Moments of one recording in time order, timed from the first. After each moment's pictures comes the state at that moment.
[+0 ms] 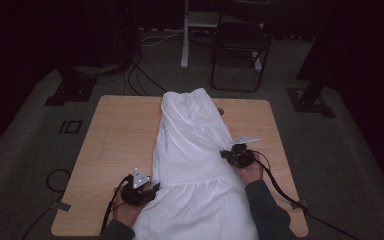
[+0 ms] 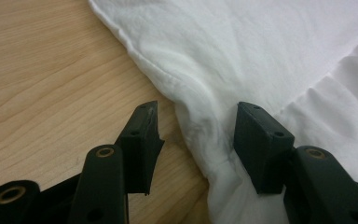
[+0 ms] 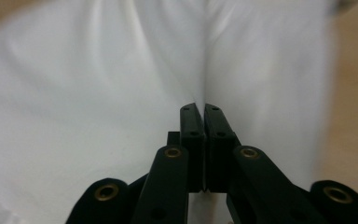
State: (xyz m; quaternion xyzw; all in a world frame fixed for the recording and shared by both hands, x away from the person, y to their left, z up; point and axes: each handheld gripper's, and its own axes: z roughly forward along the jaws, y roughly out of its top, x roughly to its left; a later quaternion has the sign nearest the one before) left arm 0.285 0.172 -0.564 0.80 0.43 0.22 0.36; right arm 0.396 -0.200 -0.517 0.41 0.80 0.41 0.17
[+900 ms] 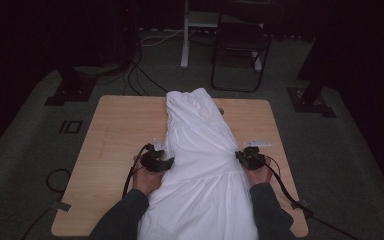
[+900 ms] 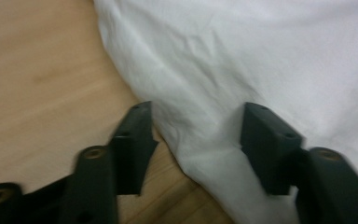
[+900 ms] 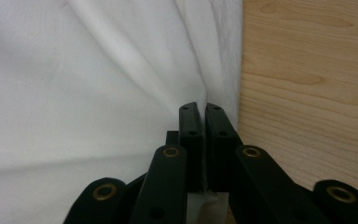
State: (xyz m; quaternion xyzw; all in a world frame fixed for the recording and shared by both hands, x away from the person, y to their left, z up) left arm 0.392 0.133 -0.556 0.81 0.44 0.18 0.35; right arm 0.408 -0.237 -0.564 0.50 0.76 0.37 0.20
